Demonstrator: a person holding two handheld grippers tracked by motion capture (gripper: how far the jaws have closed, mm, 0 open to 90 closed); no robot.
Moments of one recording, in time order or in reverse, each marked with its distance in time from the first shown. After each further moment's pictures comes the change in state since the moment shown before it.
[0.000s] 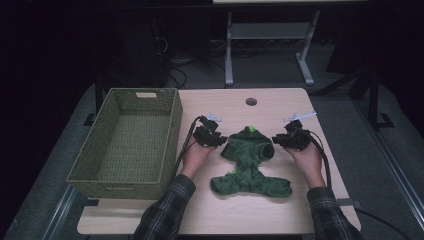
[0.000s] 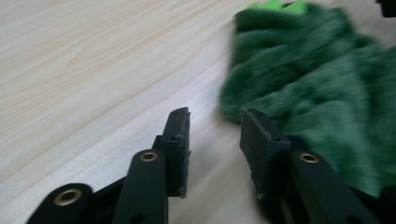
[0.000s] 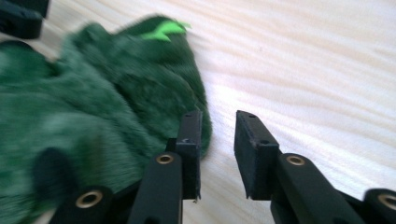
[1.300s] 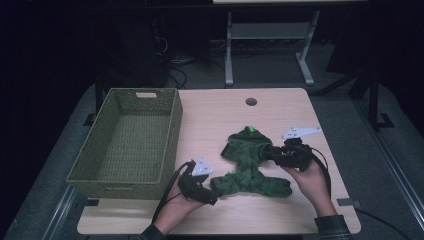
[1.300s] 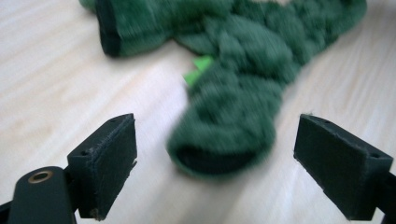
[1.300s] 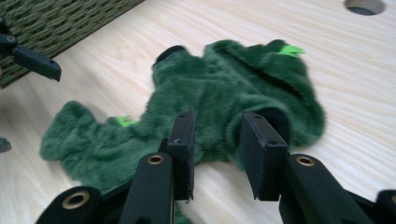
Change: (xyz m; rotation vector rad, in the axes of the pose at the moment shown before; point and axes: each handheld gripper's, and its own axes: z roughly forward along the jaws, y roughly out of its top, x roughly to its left) left arm -0.096 -0.107 -0.092 -0.020 -0.071 0.144; right arm 0.075 -0.023 -0.059 -0.093 0.137 -0.113
